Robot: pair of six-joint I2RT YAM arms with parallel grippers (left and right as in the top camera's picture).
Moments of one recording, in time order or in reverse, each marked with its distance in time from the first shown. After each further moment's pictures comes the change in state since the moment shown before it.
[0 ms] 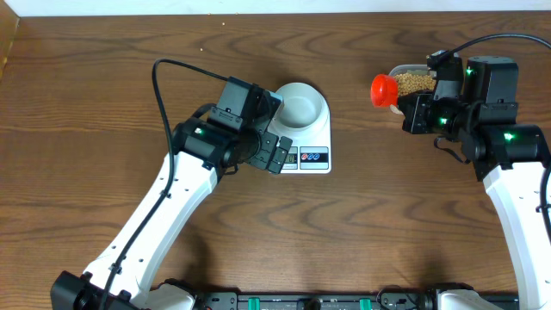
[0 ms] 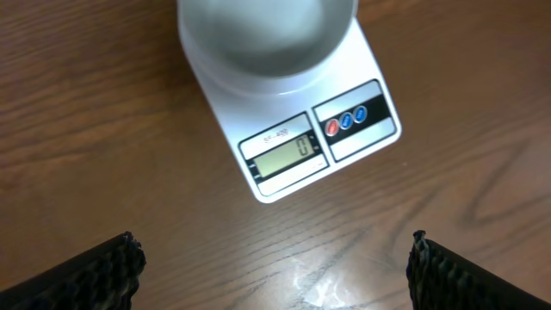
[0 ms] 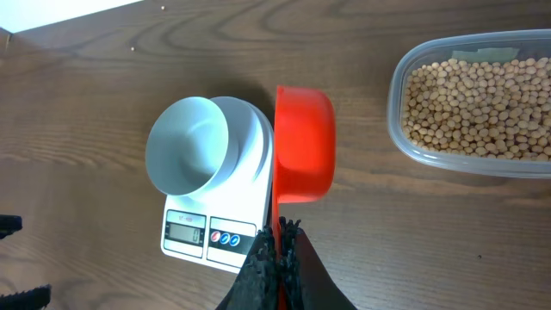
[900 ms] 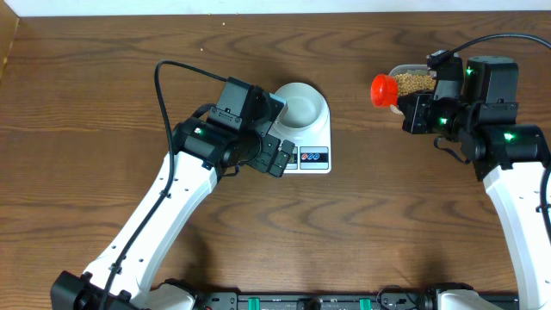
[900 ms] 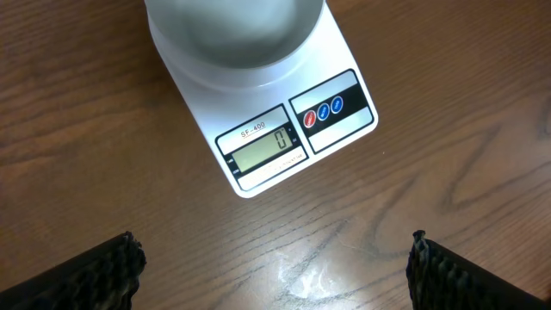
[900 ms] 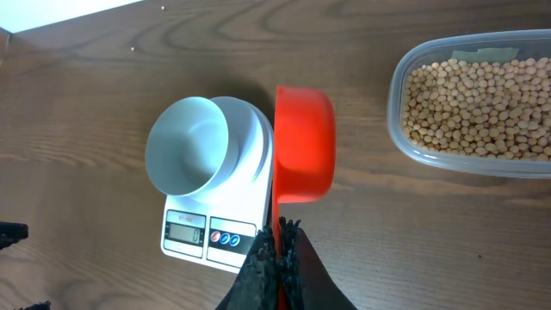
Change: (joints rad) left arm 0.000 0.000 0.000 -0.015 0.053 0.018; right arm 0.000 0.000 0.000 0.000 0.000 0.000
